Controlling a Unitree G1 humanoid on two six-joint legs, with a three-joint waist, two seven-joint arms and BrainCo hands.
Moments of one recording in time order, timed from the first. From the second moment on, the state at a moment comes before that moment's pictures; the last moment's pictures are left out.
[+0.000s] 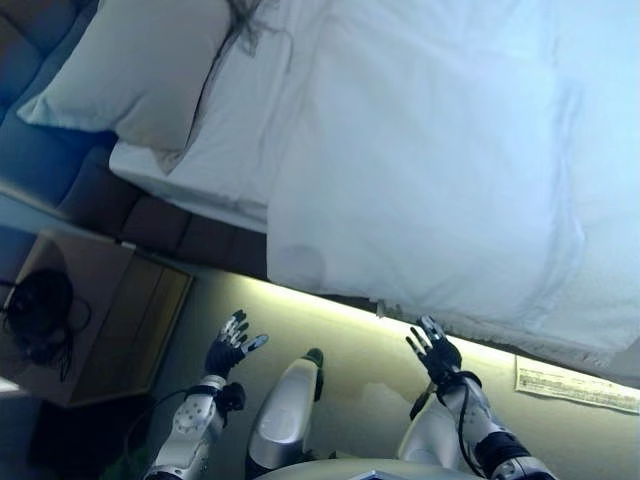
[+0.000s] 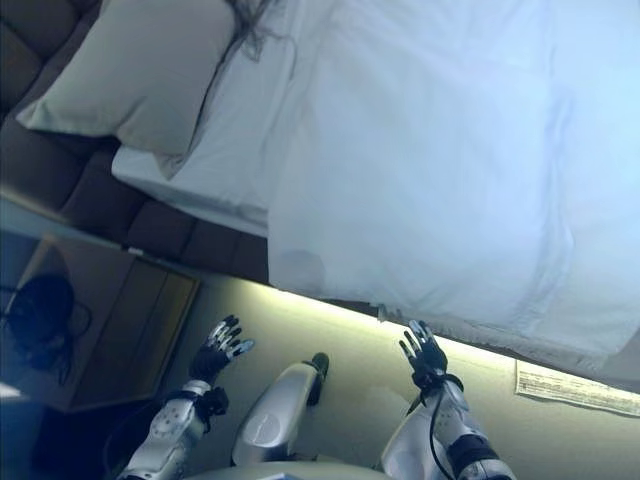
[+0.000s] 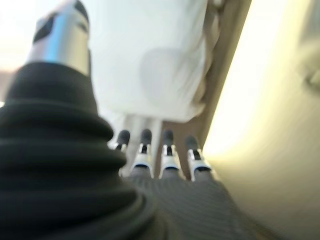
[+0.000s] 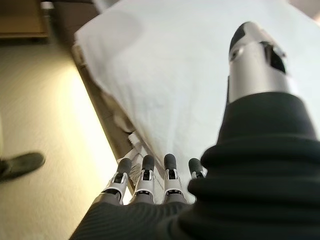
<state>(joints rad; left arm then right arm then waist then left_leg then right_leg) 0.15 0.38 -0.30 0.41 -0.36 -0.30 0.20 -0.04 -0.25 0.16 0.78 1.10 -0.06 0.17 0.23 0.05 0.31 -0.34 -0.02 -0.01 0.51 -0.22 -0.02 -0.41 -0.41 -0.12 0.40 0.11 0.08</state>
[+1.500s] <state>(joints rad) -0.56 0.41 -0.62 0.53 0.70 -0.04 1.11 -0.31 -0.27 0.30 0.79 1.33 -0.25 0.04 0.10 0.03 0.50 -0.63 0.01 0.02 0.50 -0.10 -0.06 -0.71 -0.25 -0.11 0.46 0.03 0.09</state>
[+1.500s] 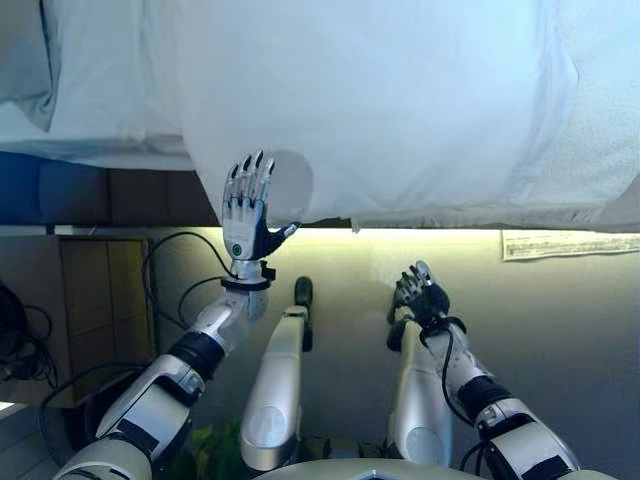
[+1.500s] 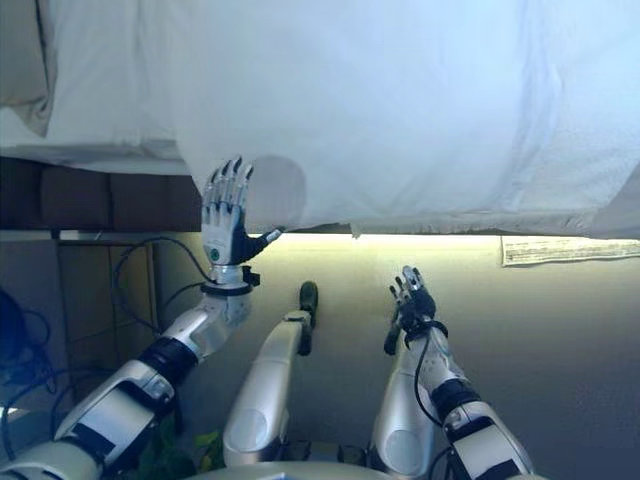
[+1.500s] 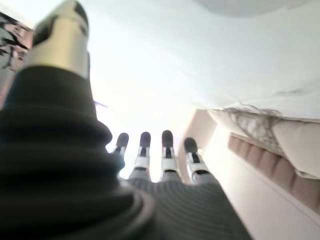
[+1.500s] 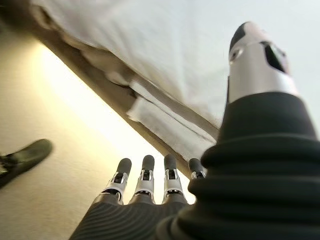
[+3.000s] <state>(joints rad) -0.90 0.55 -0.71 0.52 0.69 0.38 1.01 -0.27 -0.38 0.25 0.63 1.51 -0.30 0.22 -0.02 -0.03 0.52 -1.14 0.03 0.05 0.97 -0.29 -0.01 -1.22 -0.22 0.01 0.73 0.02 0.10</state>
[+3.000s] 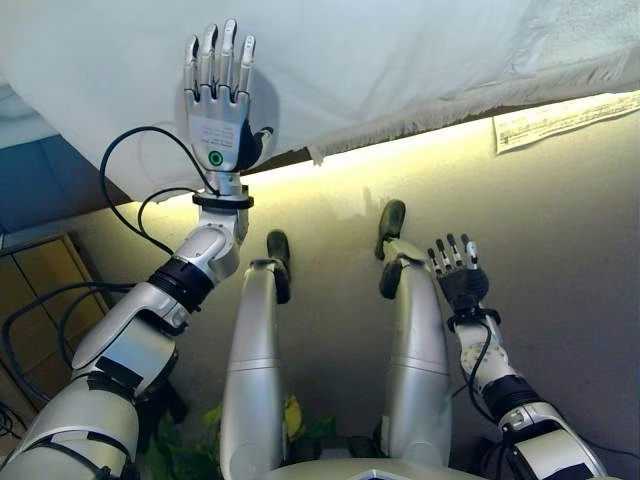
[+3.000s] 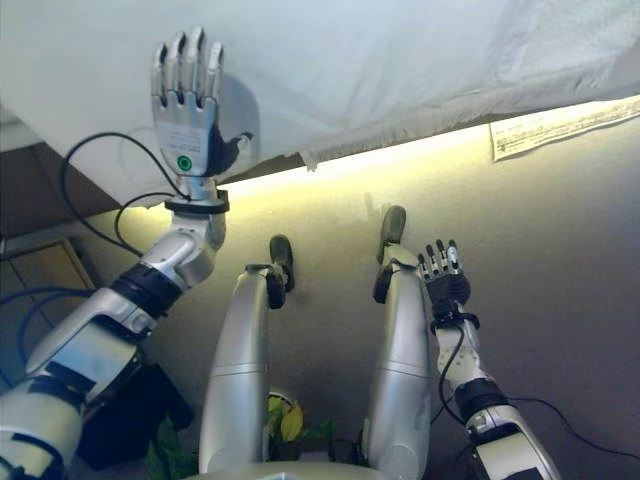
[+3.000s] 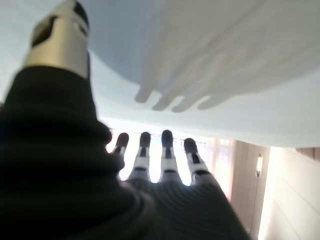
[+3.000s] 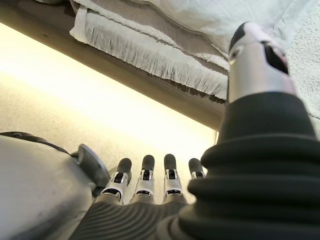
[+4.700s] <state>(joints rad) -1.01 0.59 -0.80 0.68 0.70 0.29 0.67 -0.25 -0.37 0.25 0.70 1.56 -0.28 0.36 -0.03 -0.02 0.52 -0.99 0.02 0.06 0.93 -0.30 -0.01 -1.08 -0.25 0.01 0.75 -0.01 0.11</state>
